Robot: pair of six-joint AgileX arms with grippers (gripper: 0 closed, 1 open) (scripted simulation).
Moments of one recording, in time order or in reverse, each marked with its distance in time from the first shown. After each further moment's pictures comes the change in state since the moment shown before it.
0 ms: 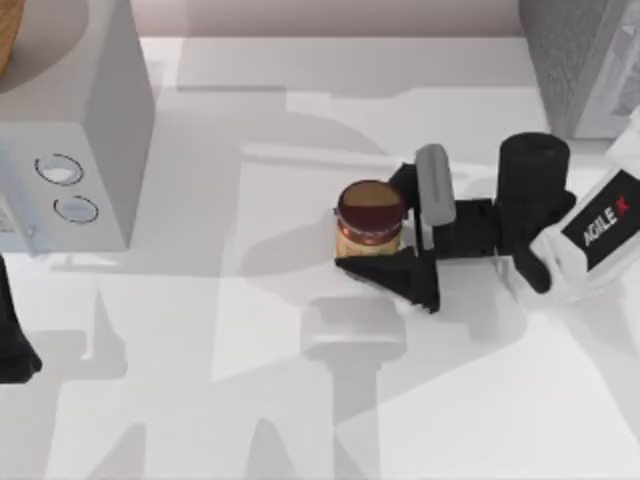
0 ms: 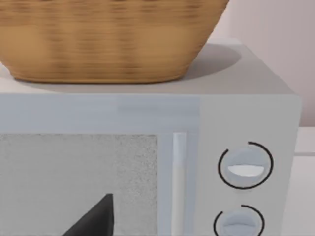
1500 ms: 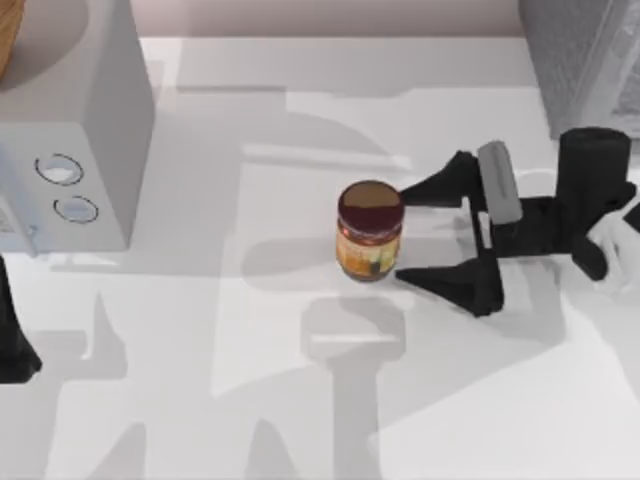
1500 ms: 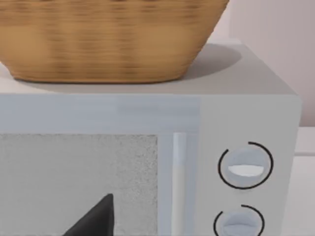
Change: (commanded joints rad) left arm 0.000 0.000 0.000 0.000 0.000 0.000; right arm -0.139 -0.077 -0.074 -0.156 -0.132 -0.161
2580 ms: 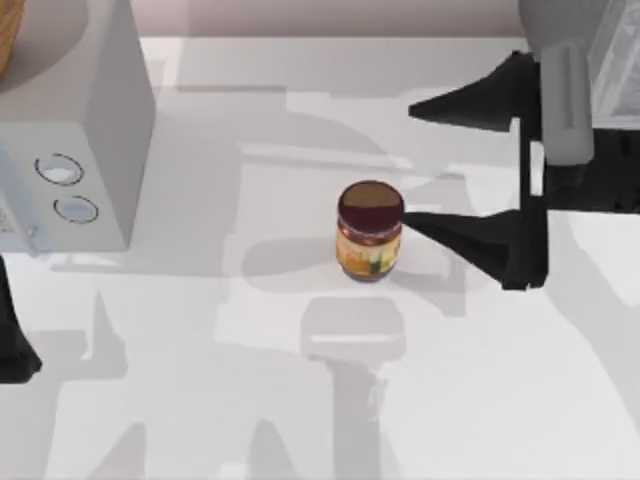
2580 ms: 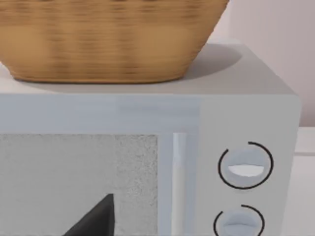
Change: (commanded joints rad) left arm 0.000 0.000 0.000 0.000 0.000 0.000; right arm 0.124 -0.822 -0.338 -0.218 0.233 0.133
